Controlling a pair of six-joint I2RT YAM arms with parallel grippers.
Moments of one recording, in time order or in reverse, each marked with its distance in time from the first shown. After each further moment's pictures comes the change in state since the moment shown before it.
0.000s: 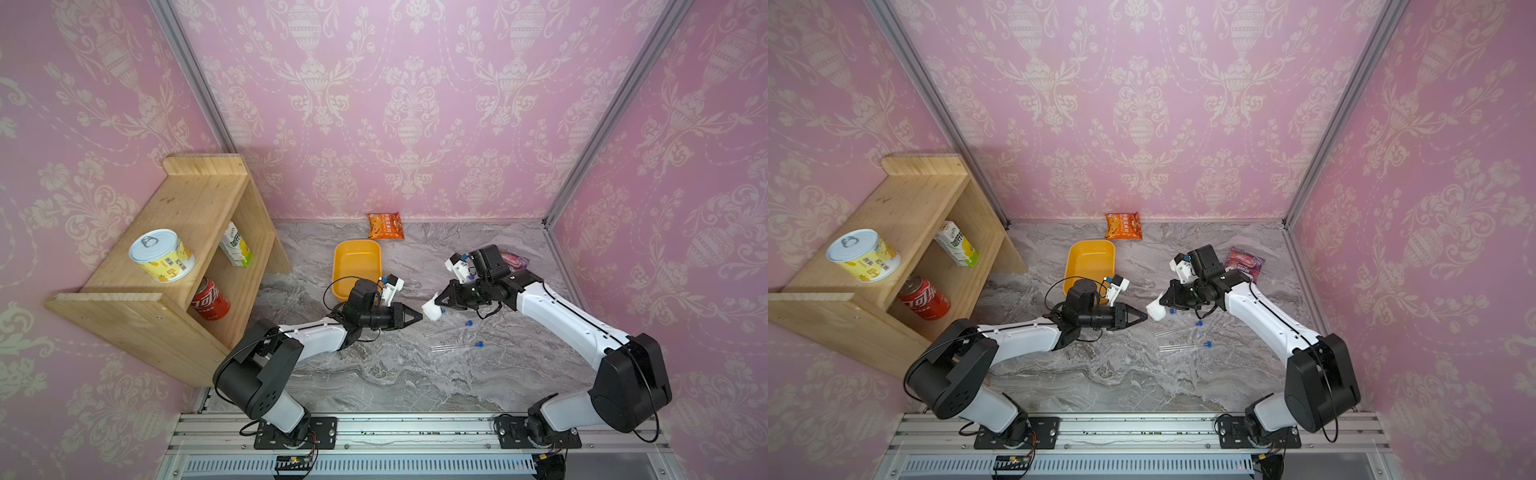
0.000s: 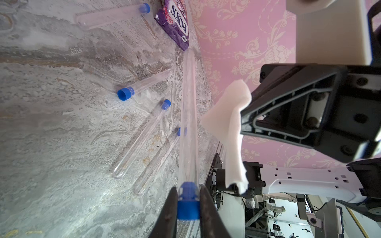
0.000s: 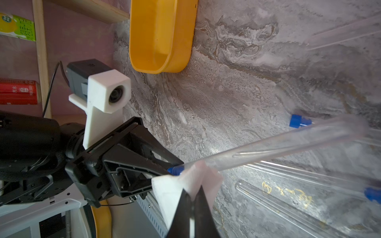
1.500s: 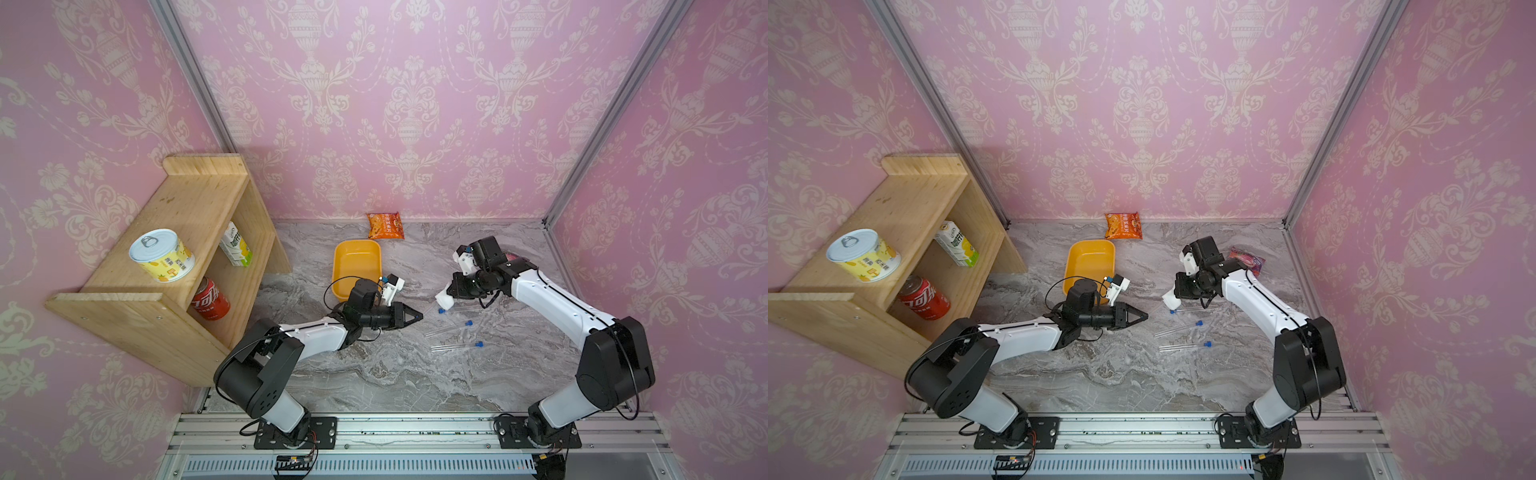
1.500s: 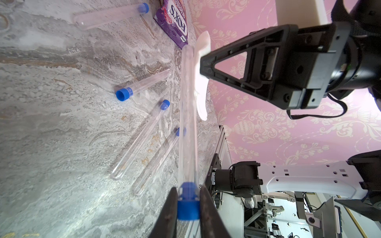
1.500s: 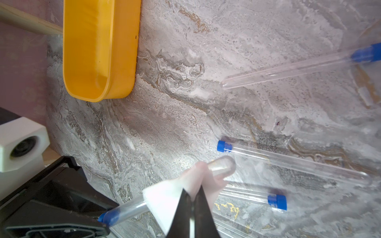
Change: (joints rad) left arm 0.000 0.001 0.006 0.000 0.003 -0.002; right arm -0.056 0.110 0.091 -0.042 0.211 -0.121
